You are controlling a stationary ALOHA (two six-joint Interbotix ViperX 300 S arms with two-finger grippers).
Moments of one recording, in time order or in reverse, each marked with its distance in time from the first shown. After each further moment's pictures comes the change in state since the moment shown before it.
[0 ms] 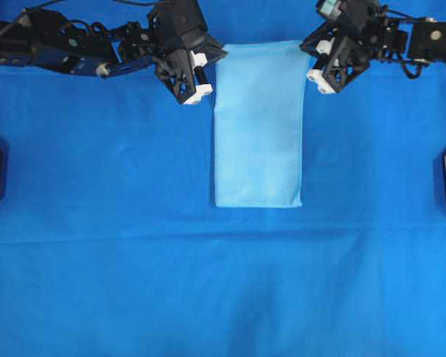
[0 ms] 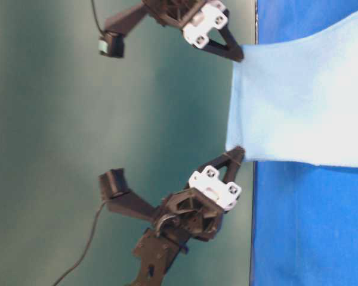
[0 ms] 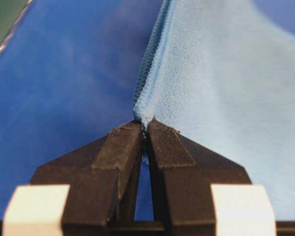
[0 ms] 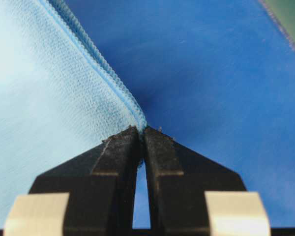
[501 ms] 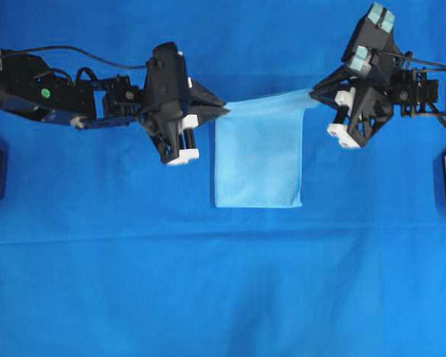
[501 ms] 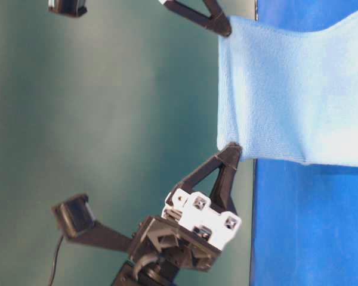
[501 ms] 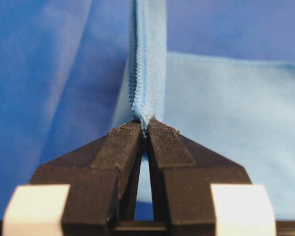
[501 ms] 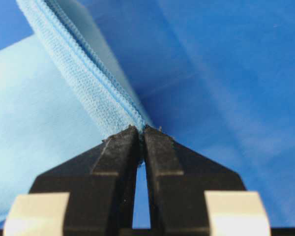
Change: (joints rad) left arm -0.230 -0.123 0.115 0.000 0.003 -0.028; right arm 0.287 -0.224 0.104 0.005 0.173 0.153
